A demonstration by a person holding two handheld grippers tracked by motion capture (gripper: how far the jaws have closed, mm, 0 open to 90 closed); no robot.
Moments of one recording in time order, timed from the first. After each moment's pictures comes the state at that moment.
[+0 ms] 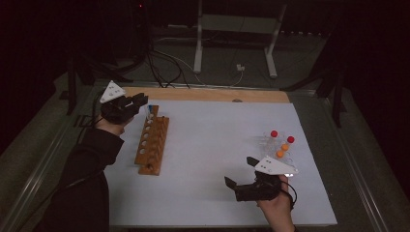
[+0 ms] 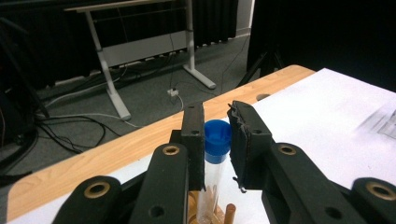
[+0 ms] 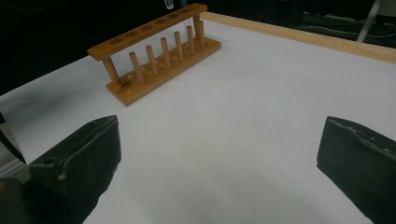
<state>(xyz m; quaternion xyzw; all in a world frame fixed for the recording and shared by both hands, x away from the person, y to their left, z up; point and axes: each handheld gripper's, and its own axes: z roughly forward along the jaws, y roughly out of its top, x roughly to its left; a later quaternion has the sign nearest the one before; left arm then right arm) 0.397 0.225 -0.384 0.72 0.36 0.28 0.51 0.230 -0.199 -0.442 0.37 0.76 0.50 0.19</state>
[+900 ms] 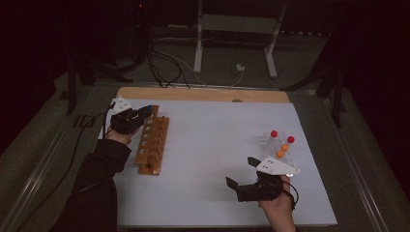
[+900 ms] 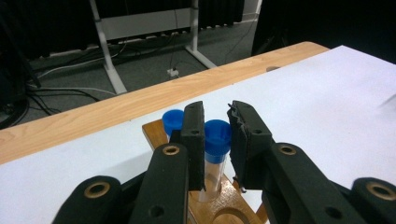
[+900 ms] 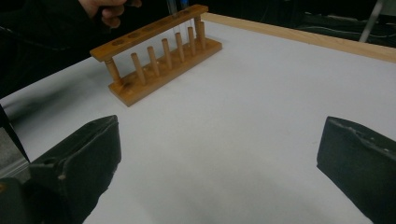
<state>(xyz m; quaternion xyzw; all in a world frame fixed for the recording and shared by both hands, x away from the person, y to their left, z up) 0.410 0.221 -0.447 0.73 0.39 0.26 0.50 0.229 -0.203 -0.442 0.37 0.76 0.51 0.18</state>
